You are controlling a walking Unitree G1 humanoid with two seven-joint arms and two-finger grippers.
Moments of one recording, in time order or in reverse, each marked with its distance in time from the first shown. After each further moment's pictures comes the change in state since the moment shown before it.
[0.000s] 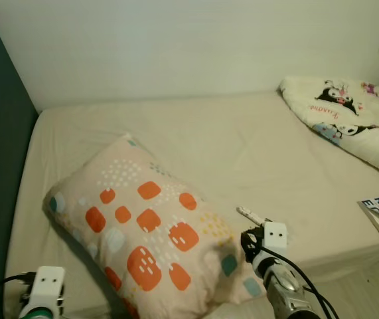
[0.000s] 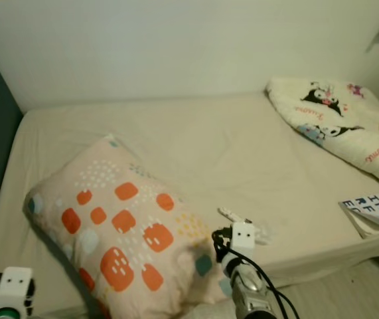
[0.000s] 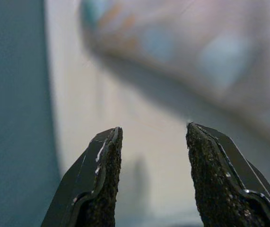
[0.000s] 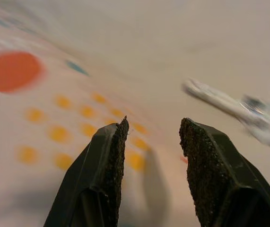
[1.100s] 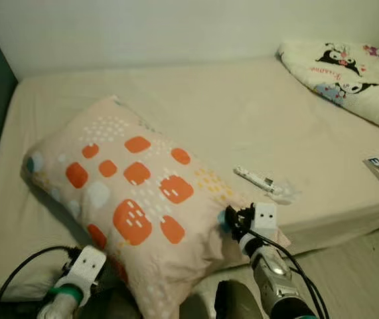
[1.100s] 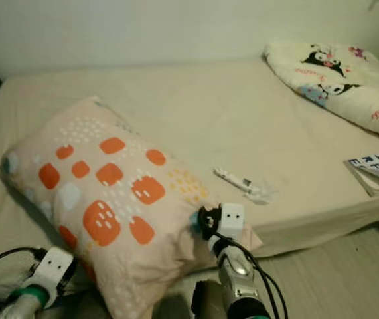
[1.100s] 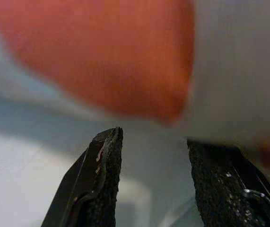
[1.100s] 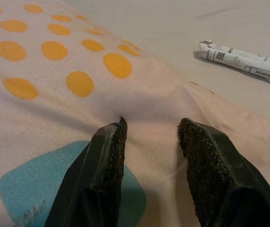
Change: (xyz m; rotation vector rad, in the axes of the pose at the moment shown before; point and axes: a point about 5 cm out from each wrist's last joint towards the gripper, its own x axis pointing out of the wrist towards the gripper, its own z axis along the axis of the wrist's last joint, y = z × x) left arm 0.008 -0.019 0.050 0.092 -0.144 -0.284; right arm 0.006 0.030 0.028 -0.004 -0.171 0.144
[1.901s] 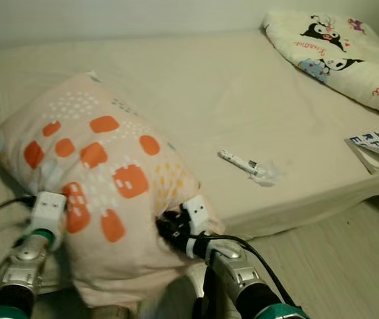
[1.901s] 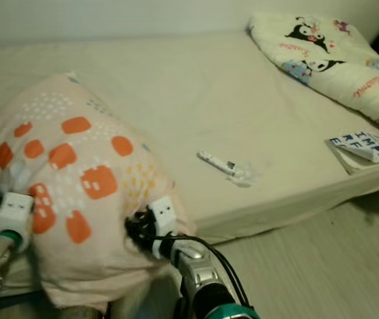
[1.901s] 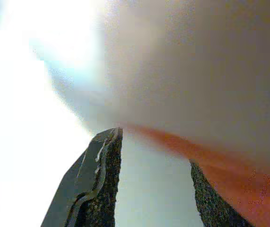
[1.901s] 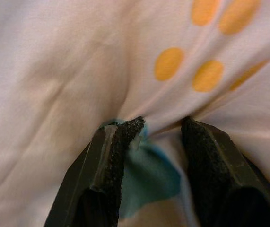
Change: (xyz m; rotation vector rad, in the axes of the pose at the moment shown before) left arm 0.015 0.137 0.047 -0.021 -0.026 0.575; right arm 0.001 0.126 -0.003 -0.084 0.179 0.823
